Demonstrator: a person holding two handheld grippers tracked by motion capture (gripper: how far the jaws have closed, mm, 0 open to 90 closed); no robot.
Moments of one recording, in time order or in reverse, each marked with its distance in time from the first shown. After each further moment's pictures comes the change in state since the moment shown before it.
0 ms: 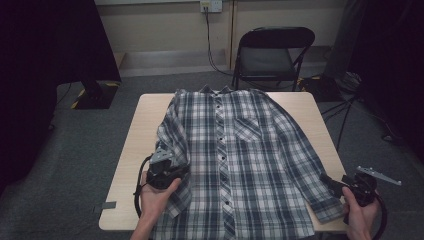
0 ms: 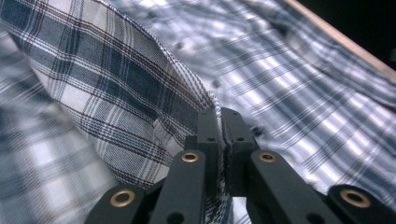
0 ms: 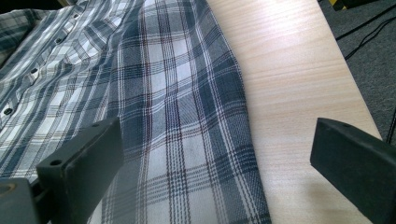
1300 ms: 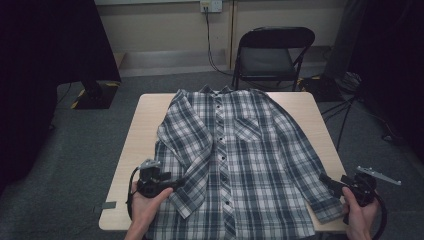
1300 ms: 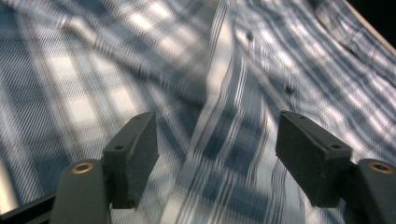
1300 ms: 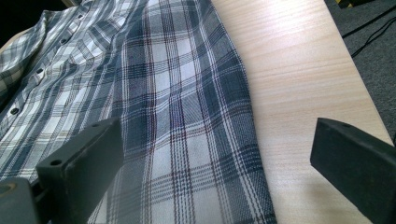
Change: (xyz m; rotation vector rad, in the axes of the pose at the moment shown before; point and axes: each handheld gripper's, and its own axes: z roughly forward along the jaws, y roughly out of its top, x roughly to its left) left arm 0.043 -0.059 -0.014 0.085 0.026 -0.175; right arm 0.000 0.000 0.001 0.003 0.016 0.008
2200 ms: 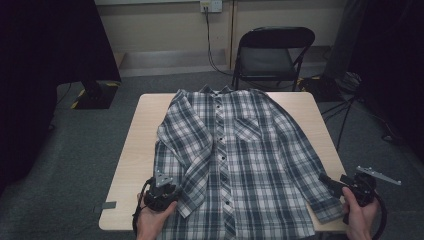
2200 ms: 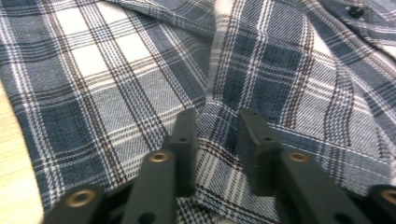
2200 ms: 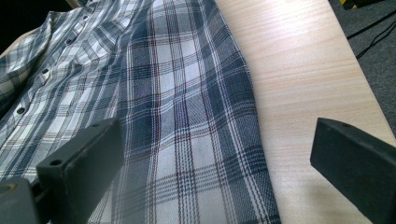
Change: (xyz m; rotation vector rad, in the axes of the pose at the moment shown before) left arm -0.023 -0.024 0.025 0.090 0.199 0.171; right arm 0.001 0.000 -0.001 -0.003 0.014 -0.003
